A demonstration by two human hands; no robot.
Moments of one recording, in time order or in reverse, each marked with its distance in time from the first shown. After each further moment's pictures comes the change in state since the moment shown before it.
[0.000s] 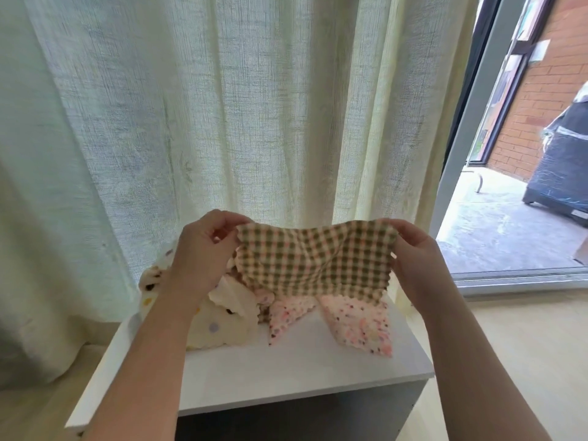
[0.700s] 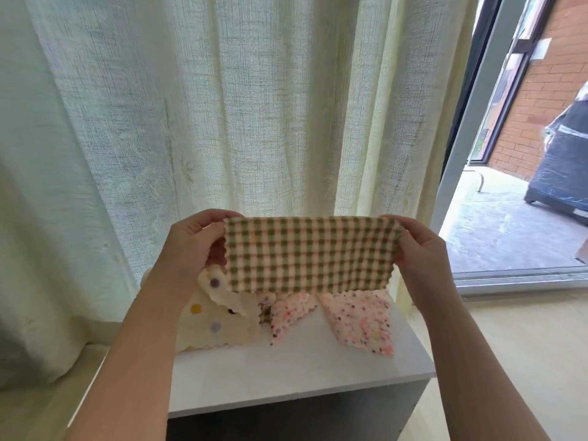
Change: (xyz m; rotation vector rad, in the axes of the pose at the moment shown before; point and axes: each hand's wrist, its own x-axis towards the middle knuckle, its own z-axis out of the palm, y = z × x) left_hand 0.001 0.009 -0.016 -0.278 -0.060 -0.213; right_hand 0.006 0.006 -0.001 -0.025 0.116 -0.074
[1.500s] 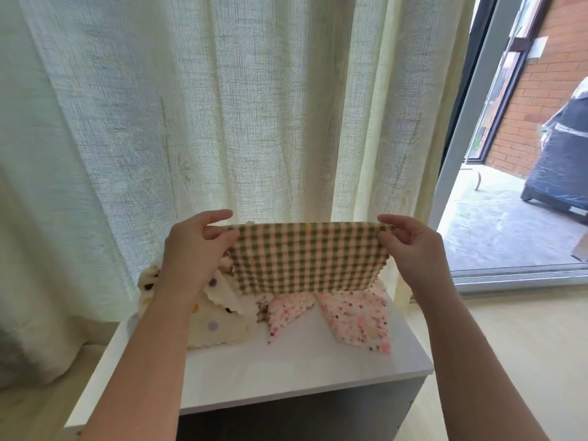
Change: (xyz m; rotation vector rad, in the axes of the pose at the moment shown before) left_hand 0.004 -0.012 0.009 0.299 0.179 -0.013; right_hand 0.000 -0.003 -0.003 -0.274 0.002 -0.085
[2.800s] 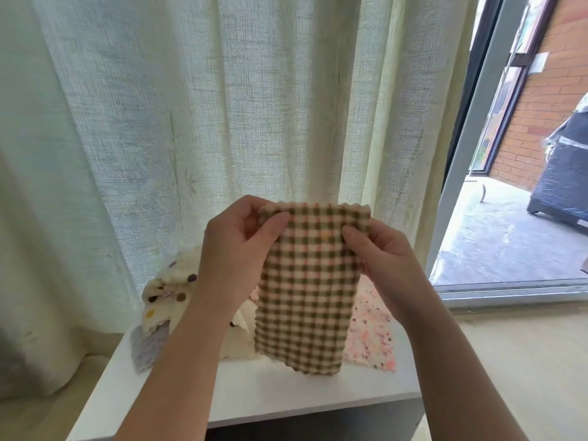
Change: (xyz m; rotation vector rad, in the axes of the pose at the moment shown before) left_hand -0.035 0.056 0.025 -0.214 -0.059 0.354; right_hand -0.027 -0.054 0.035 0.314 -0.370 -0.010
